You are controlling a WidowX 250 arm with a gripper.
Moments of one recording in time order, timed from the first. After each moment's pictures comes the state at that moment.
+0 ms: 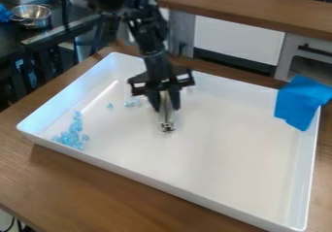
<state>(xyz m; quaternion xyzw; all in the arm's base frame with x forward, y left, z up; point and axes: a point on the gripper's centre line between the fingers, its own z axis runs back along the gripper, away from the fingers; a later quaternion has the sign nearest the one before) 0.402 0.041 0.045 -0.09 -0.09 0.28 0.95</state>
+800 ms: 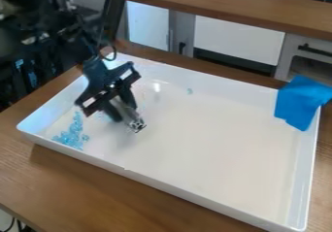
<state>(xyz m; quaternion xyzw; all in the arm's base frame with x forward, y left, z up) 0.338 0.087 0.049 -0.19 -0.07 0.53 0.82</state>
